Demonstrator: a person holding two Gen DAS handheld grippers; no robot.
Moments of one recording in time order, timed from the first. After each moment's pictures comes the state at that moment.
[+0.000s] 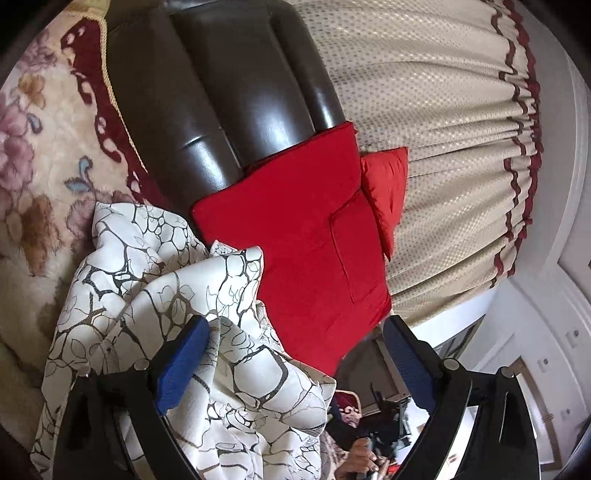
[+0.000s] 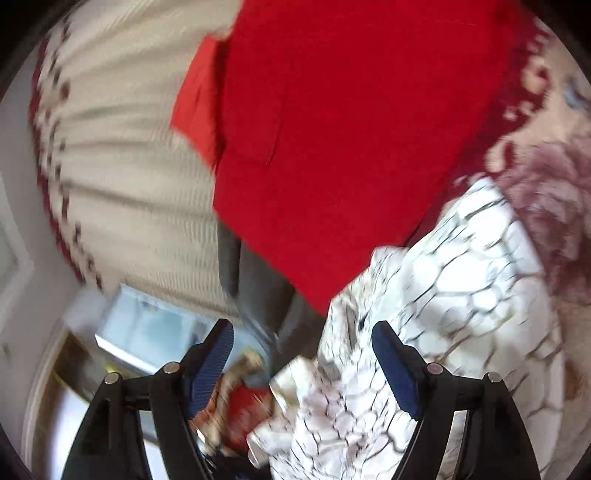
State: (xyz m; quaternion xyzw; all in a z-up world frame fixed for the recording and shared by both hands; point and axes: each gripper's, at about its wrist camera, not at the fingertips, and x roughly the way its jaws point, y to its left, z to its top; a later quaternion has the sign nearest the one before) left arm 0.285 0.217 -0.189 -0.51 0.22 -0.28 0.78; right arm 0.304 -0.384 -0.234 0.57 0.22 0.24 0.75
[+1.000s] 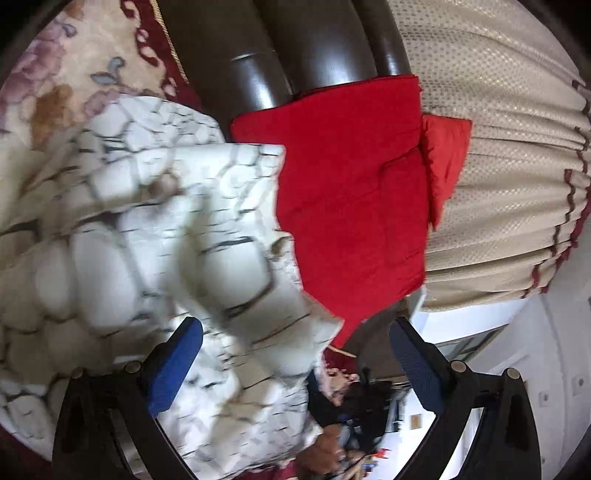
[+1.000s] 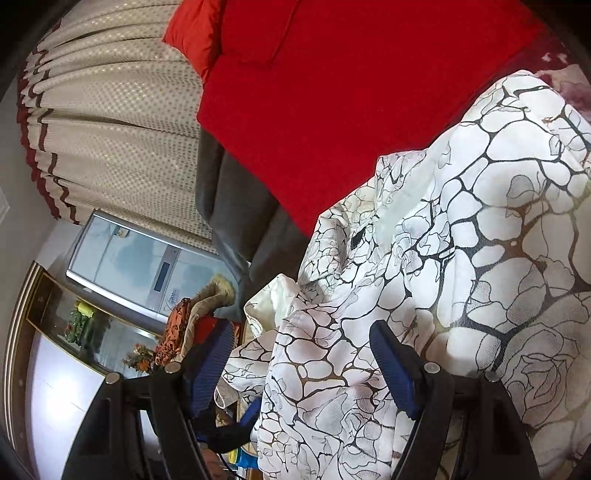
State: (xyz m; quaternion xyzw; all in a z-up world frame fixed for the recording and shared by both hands) left arm 0.293 0.158 -0.189 -0.54 0.37 -0.24 0.71; right arm 0.309 -0.305 -0.249 0.50 0.33 0.28 0.75
